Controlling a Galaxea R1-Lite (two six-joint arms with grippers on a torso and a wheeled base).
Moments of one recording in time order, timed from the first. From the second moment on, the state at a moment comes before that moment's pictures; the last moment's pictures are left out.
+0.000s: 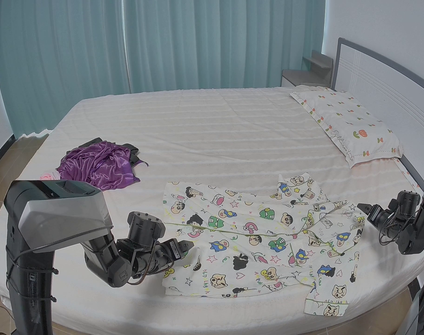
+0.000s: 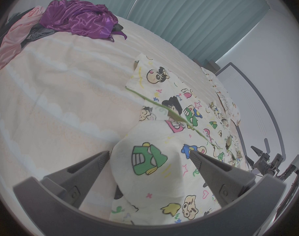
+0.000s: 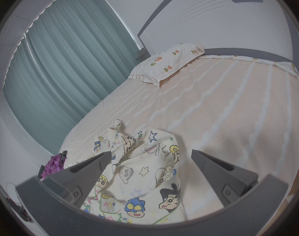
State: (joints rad) left arm -0.45 2.34 -0.71 -0.90 0.01 -0.76; right arm -0.30 2.26 -0.50 -1.30 0.25 0.50
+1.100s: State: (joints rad) left arm -0.41 2.37 -0.90 -0.89 0.15 -0.65; right arm -0.27 2.26 -0.41 -1.42 0.28 0.51
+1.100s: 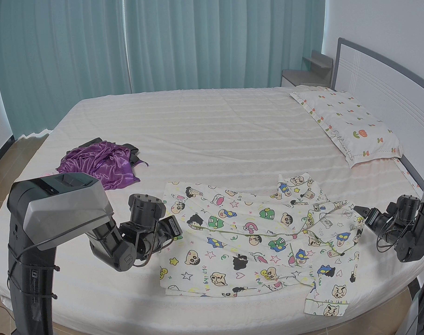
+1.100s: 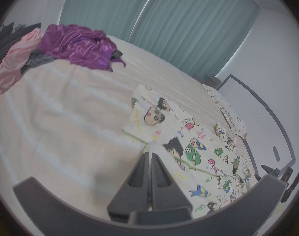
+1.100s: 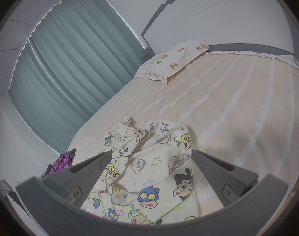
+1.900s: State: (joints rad) left arm -0.36 2.51 -1.21 -0.88 0.15 -0.54; right arm -0.25 2.26 -0.38 -1.44 0.28 0.51
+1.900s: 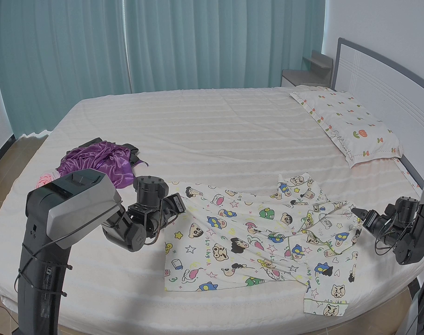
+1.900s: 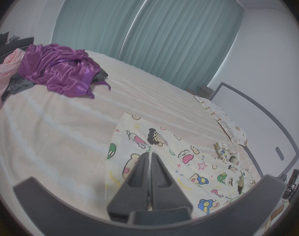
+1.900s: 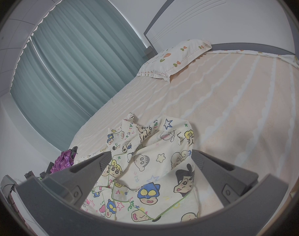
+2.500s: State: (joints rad) left arm -0.32 2.41 -1.03 -0.83 0.06 -0.56; right arm -0.25 2.27 -0.37 -1.44 0.29 0.51
